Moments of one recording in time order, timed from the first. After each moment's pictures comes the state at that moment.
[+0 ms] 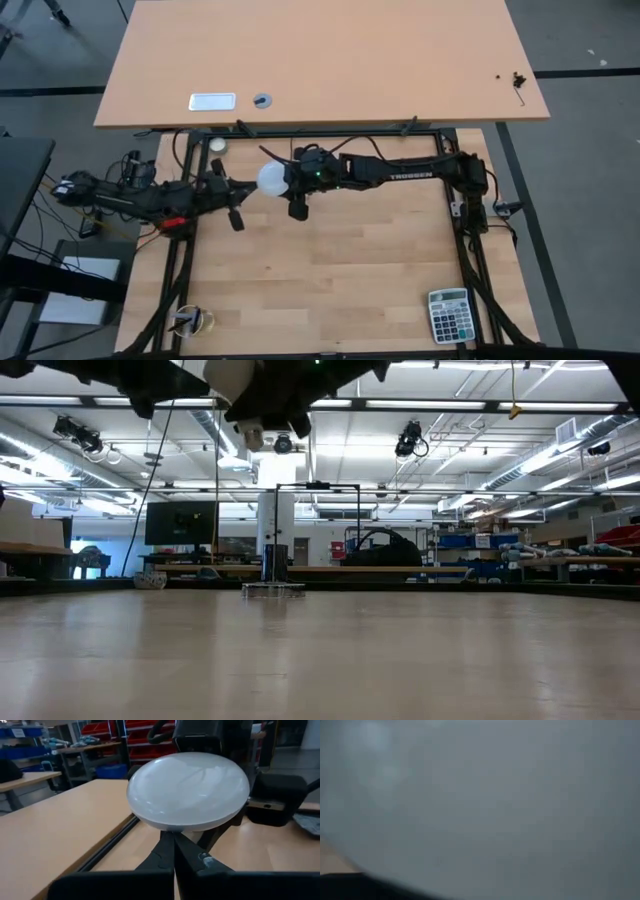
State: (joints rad) left arm -0.19 0.60 0.48 0.08 -0.58 0.03; right arm -0.09 1.96 1.68 -0.19 -0.01 -0.03
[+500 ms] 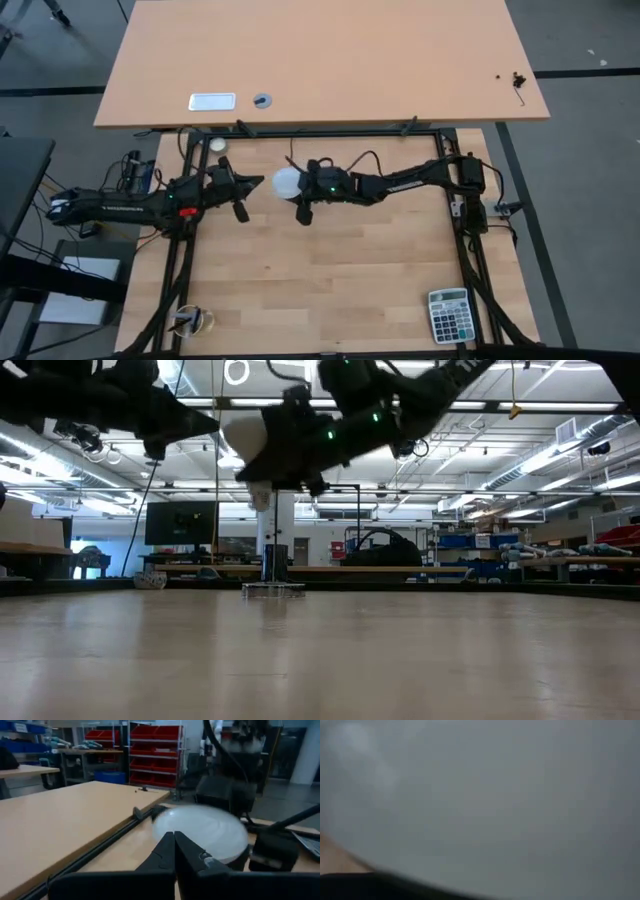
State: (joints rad) left arm 0.08 0.60 0.26 0.38 -0.31 -0.06; right arm -0.11 1.97 1.23 0.45 0.09 0.07
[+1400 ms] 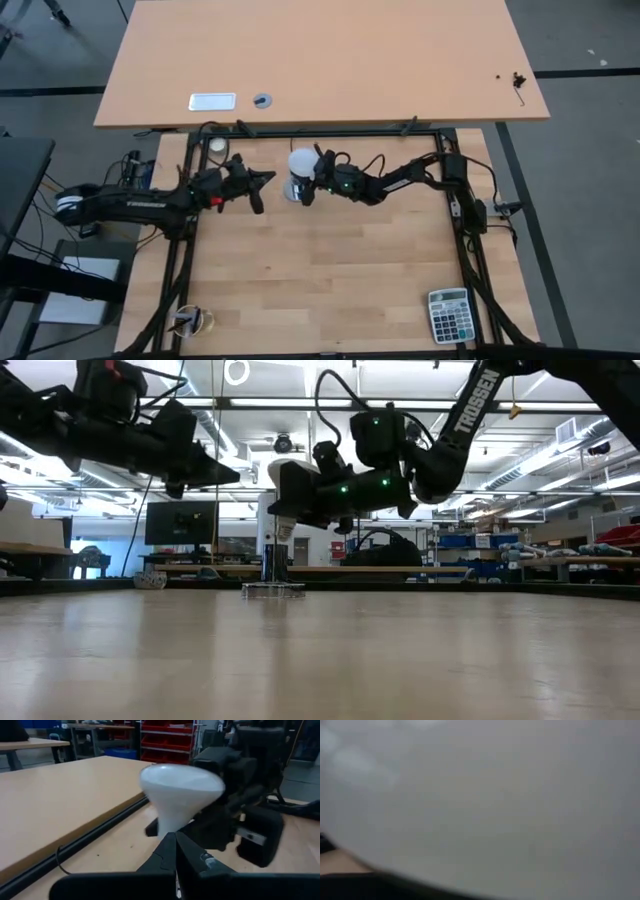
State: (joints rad) left arm 0.29 0.95 0.21 0.67 -0.16 -0.09; right arm -0.22 2.10 1.05 0.99 0.25 0.14
